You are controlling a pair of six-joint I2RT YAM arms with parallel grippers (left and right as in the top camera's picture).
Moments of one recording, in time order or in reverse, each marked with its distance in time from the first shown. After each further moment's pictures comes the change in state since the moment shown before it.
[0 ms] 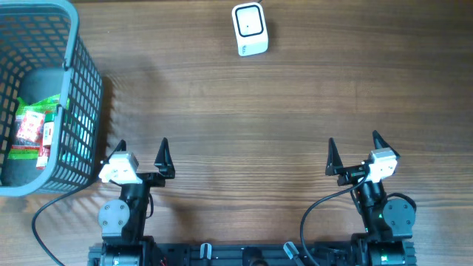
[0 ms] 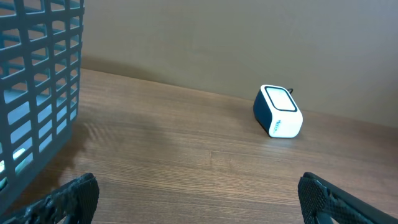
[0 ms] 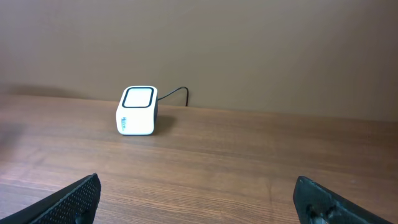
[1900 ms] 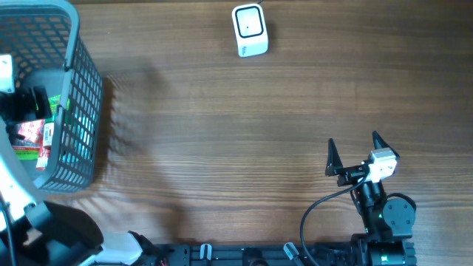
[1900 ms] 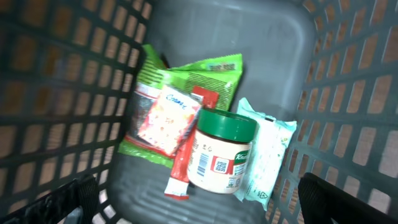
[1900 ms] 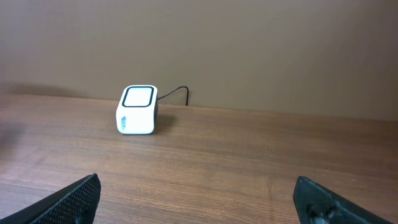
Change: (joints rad) left arm 0.649 1.629 1.623 -1.021 -0.022 0.655; right arm 0.000 0.003 0.000 0.000 0.000 0.000
